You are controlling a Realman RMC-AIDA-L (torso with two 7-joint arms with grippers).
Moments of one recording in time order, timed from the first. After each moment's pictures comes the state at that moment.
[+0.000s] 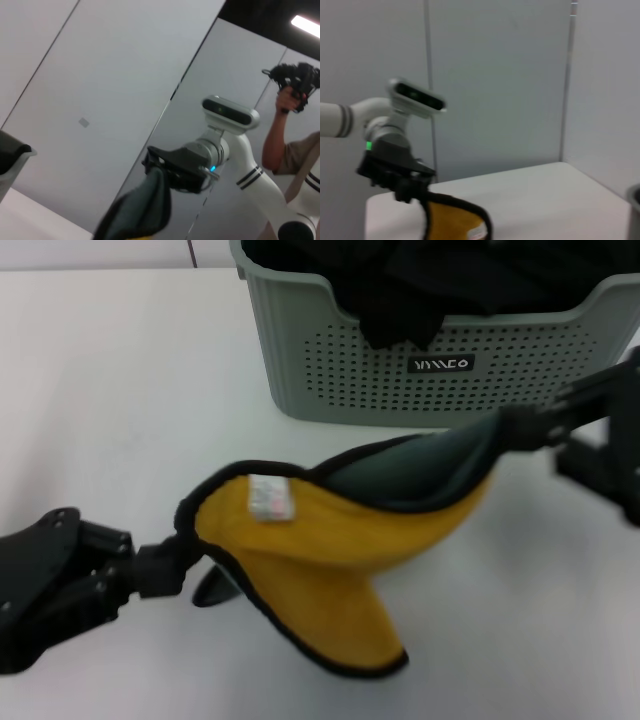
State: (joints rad) left arm -0.11 -1.94 1.15 0.98 1.29 2.04 -1.74; right arm 0.02 2.00 -1.27 -1.91 -1.53 -1.55 1.99
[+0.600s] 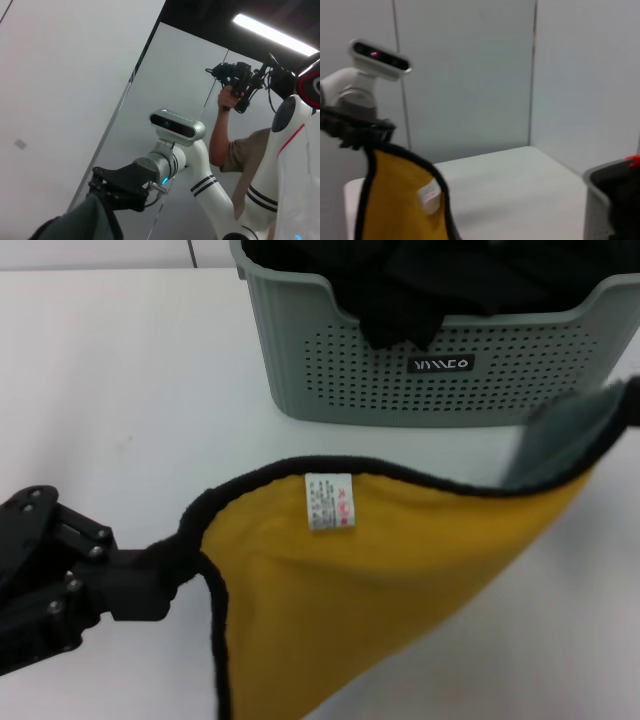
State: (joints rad) left arm -0.06 -1.91 1.24 1.24 1.09 2.04 -1.90; right arm 0.02 2.00 -1.00 -2.03 -1.50 -1.74 2.11
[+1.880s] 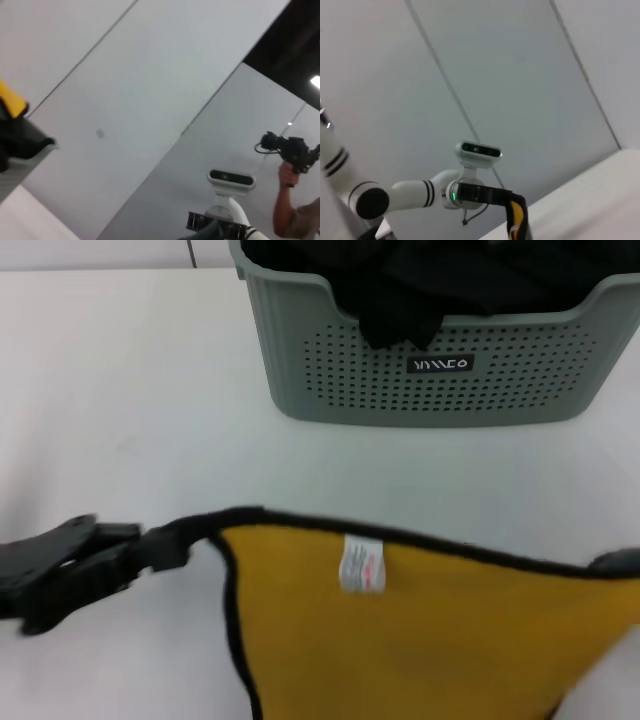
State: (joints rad) left arm -0.19 -1.93 1.14 0.67 1.30 2.03 -1.73; right arm 0.00 2.01 -0.95 -1.38 -1.38 -2.05 1.97
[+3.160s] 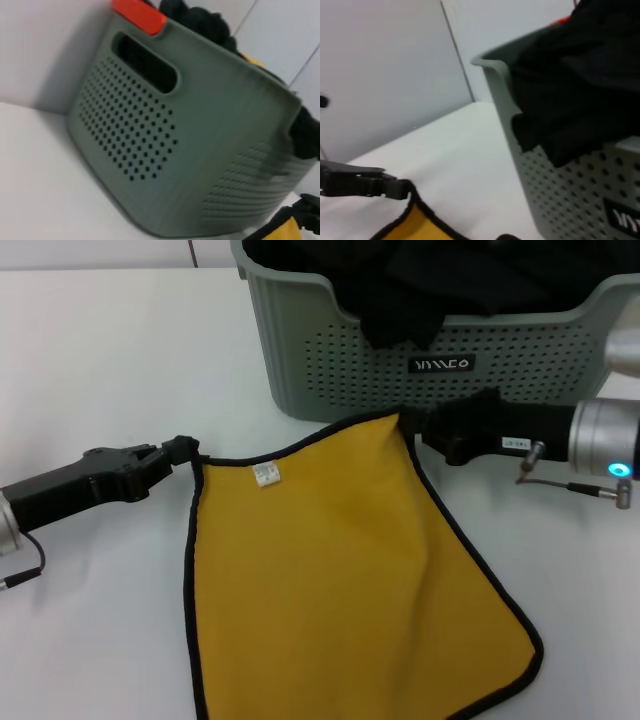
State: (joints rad) left arm -0.33 -1.98 0.98 0.49 1.51 1.38 -1.52; right arm 0.56 2.03 -1.44 -0.64 -1.37 -1.05 1.50
